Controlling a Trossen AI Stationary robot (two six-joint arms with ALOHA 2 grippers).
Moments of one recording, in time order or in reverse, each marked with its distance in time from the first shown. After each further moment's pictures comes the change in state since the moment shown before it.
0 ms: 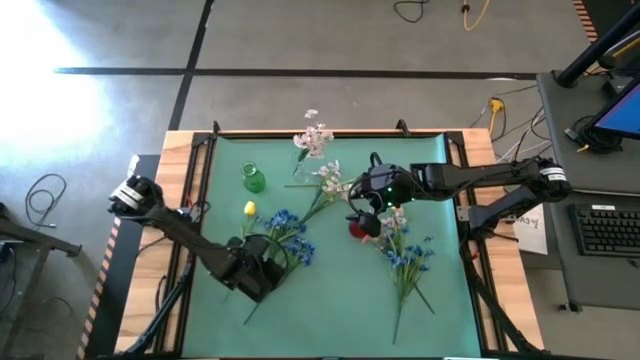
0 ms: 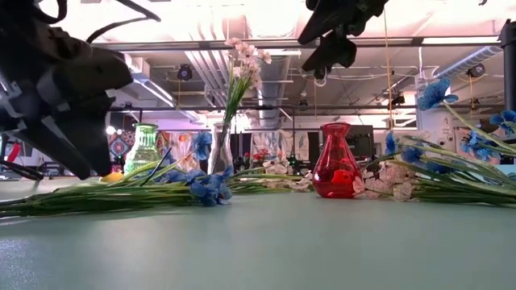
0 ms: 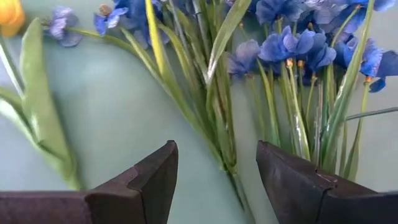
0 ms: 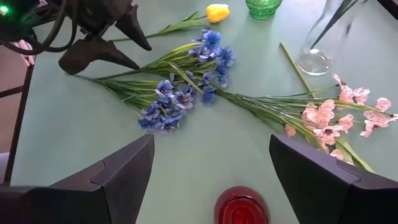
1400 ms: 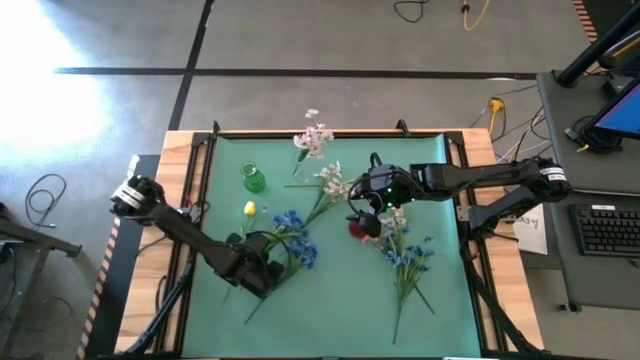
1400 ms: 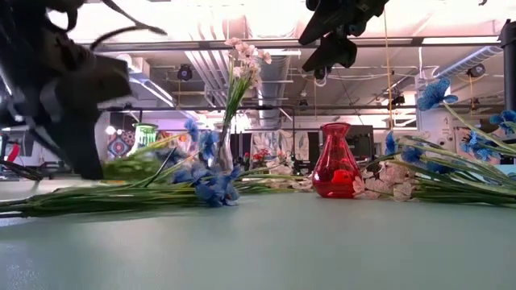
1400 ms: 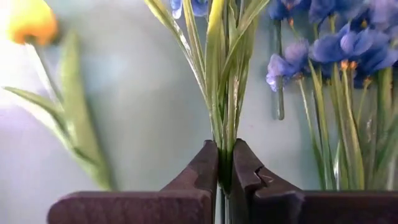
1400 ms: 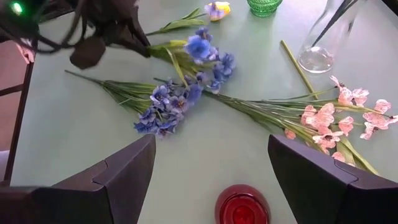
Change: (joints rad) left arm 0.028 -0.024 -0.006 -0.071 0.025 0.037; right arm 0.002 0.001 0.000 -0.004 -0.001 0.001
